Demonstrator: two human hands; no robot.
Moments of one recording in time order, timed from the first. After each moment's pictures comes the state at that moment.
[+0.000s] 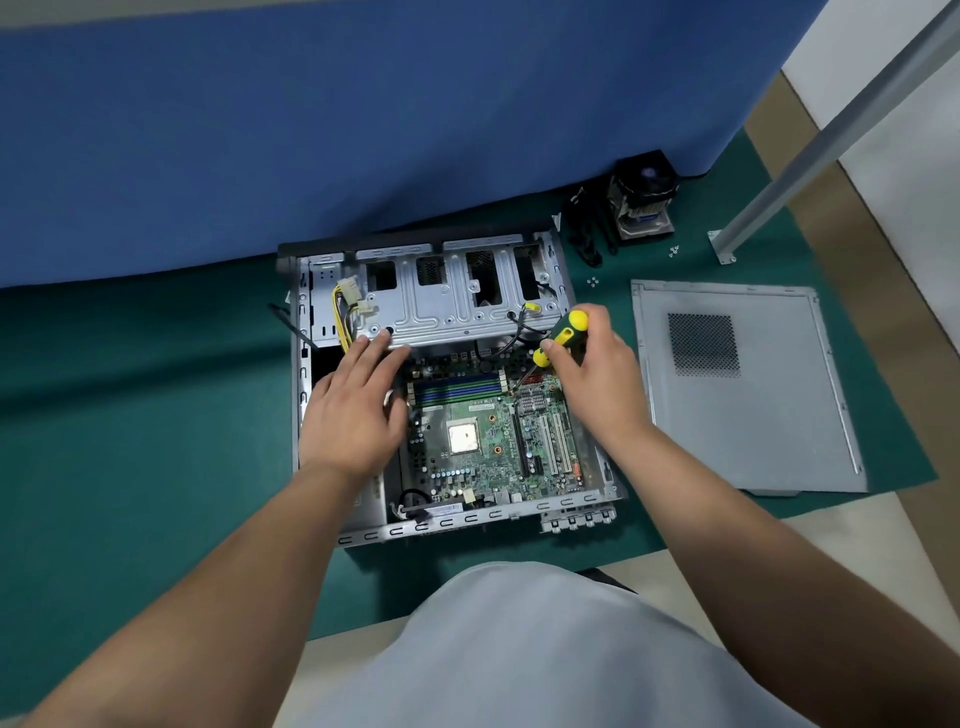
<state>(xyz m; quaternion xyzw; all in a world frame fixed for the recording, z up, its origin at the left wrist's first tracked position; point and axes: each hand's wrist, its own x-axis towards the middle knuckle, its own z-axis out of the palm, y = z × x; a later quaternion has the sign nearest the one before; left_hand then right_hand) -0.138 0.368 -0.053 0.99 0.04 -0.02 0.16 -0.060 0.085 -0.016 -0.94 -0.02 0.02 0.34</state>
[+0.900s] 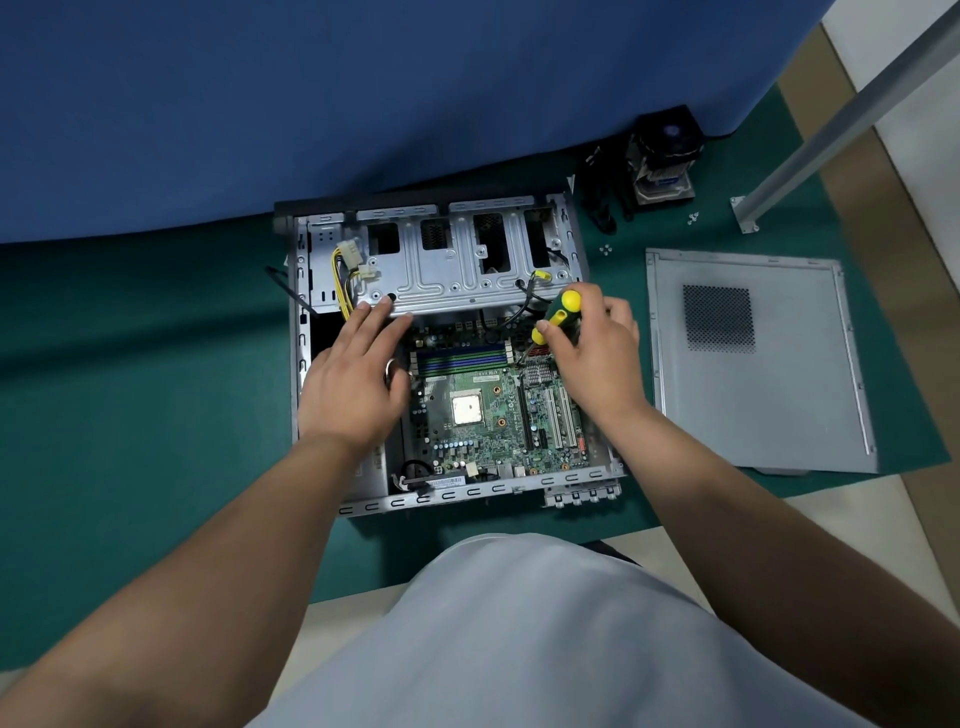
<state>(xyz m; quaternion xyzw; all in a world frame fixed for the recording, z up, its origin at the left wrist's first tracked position) -0.137 0.371 -0.057 0.99 0.04 -0.02 0.15 -0.063 0.095 -0.042 -0.95 -0.05 0.00 0.31</state>
